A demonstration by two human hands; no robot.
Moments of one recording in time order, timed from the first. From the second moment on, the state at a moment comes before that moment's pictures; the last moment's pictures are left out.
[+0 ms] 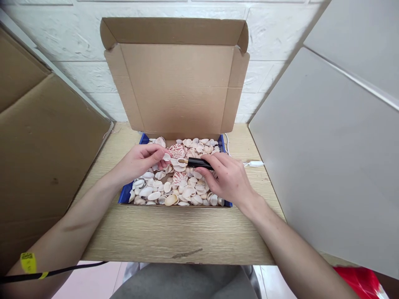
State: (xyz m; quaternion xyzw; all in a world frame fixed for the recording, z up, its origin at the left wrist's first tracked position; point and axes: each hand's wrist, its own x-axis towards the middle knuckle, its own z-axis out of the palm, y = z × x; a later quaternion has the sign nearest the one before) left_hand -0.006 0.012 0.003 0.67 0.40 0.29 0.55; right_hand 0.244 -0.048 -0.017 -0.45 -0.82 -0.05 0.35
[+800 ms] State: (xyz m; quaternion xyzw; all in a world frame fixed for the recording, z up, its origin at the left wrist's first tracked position) left_hand -0.004 0.009 0.002 0.63 0.42 0.27 0.60; right_hand 0.243 -0.047 -0.018 -0.47 -0.81 -0.07 0.34
